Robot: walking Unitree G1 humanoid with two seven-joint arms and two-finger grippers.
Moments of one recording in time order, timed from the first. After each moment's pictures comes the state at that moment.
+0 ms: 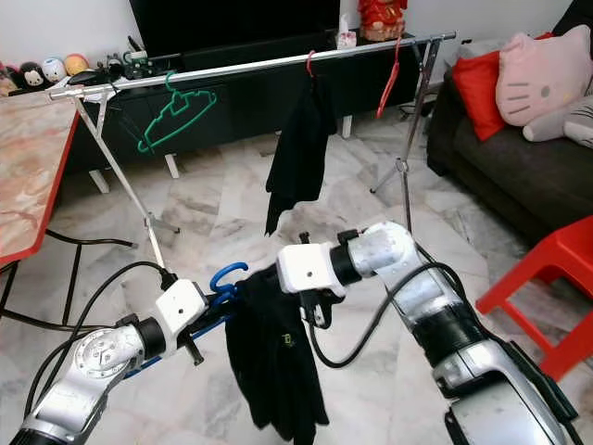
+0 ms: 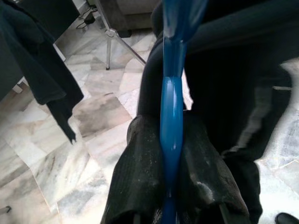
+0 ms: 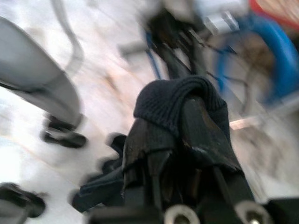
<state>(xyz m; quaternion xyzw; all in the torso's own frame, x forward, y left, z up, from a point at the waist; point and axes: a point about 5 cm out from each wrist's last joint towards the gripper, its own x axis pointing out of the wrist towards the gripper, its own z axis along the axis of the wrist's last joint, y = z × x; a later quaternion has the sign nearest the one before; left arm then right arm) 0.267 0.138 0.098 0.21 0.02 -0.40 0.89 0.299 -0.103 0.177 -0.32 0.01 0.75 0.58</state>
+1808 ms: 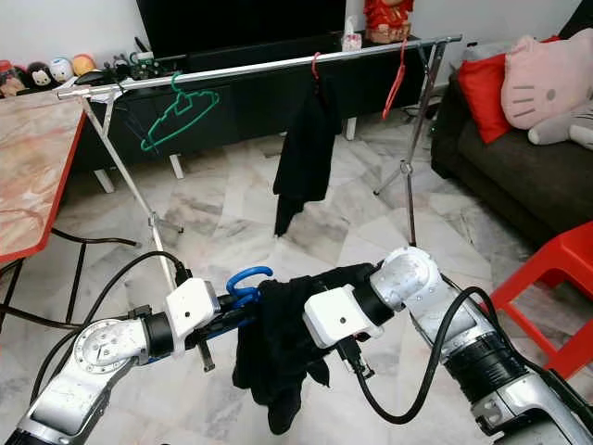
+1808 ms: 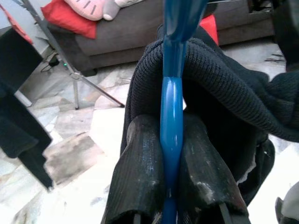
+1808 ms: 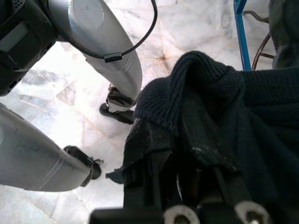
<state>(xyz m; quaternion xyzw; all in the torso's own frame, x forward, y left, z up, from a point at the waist) 0.250 0.113 0.129 0.20 -0.03 -0.51 0.84 0.278 -0.133 0.152 -0.33 0.11 0.79 0.51</state>
